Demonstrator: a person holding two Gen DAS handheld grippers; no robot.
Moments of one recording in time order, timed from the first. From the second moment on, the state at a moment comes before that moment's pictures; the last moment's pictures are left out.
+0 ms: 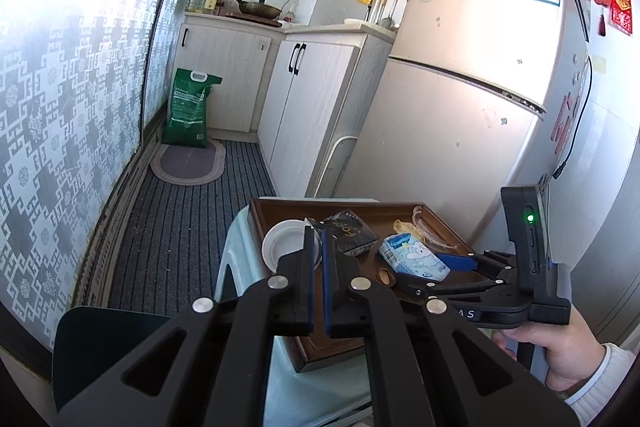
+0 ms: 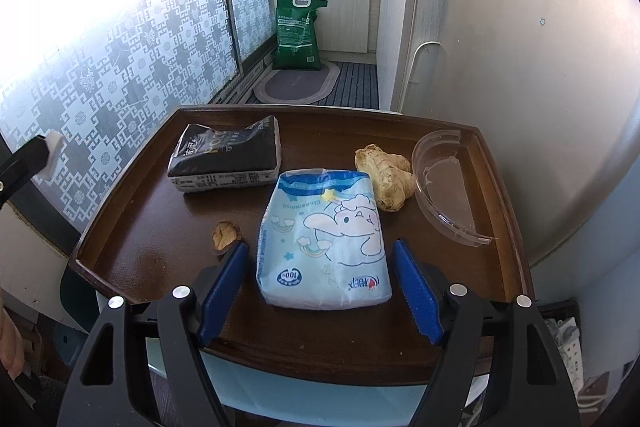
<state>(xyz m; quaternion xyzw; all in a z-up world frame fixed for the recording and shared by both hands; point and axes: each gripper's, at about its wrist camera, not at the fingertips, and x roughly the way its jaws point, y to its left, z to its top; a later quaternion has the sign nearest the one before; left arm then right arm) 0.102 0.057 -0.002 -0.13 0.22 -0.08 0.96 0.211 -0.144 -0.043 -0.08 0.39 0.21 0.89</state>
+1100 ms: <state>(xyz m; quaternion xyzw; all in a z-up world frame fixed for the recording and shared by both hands) 0.064 0.160 -0.024 -0.16 0.23 0.04 0.96 0.172 -0.063 0.015 -0.09 0.34 0.29 0.89</state>
